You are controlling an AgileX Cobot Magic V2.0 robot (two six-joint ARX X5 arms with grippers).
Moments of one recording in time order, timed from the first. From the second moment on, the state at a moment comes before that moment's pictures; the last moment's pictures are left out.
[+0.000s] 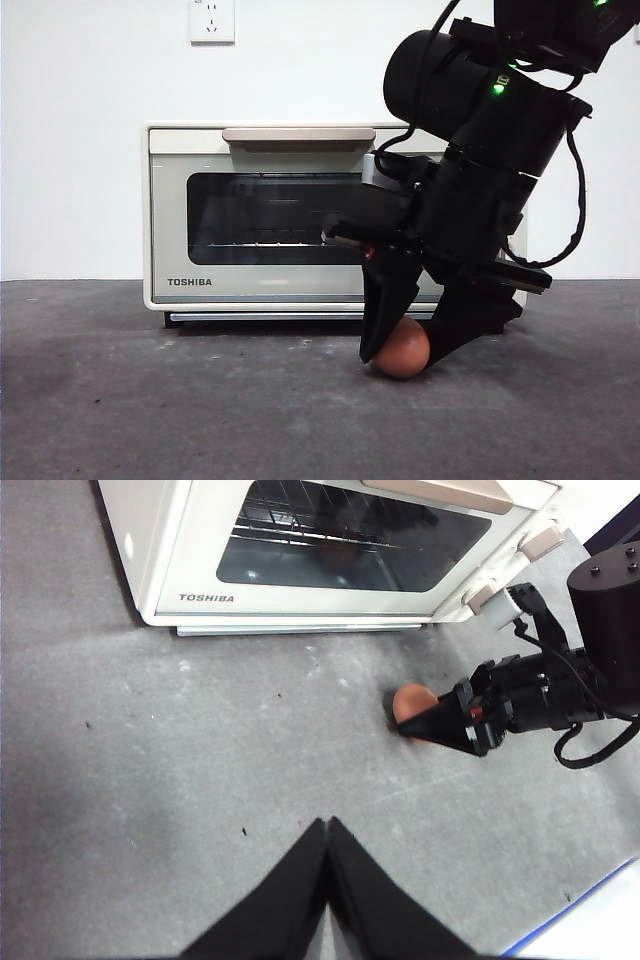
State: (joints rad) left arm -0.02 0.53 0.69 -0.79 0.61 -0.11; right arm 0.66 1.65 0.88 -0.24 -0.08 0.45
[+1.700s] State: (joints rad) left arm -0.52 1.51 1.21 -0.23 0.19 -0.11; right arm 0.72 0.68 0.88 -0.68 -0.07 0.34
